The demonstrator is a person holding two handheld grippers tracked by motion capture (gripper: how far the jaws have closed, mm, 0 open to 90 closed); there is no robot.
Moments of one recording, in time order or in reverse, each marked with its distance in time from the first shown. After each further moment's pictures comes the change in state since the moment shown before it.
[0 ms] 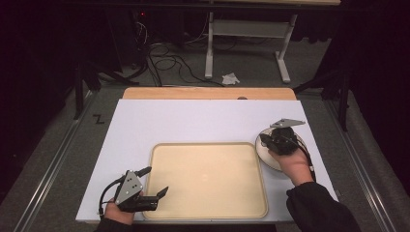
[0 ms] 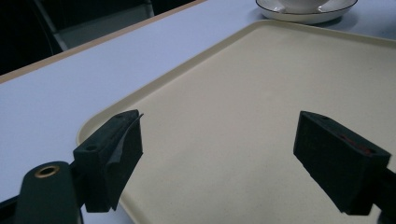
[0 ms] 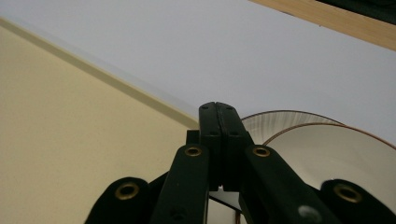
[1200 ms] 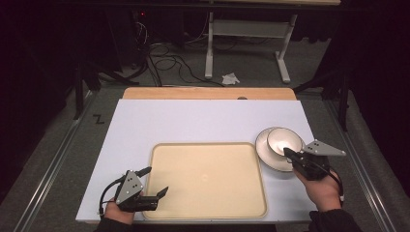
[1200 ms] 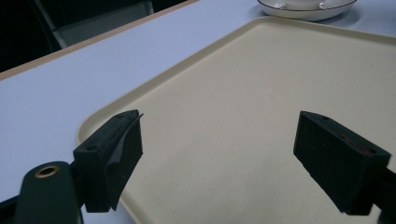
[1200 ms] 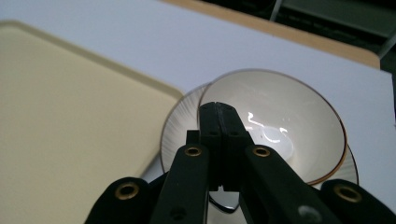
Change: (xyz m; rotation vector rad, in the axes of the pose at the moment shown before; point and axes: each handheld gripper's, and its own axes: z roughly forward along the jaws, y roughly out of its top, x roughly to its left) left arm 0.001 -0.001 0.001 0.011 -0.001 0.003; right arm -0.009 -0.064 -0.072 -0.176 -0.052 -0.002
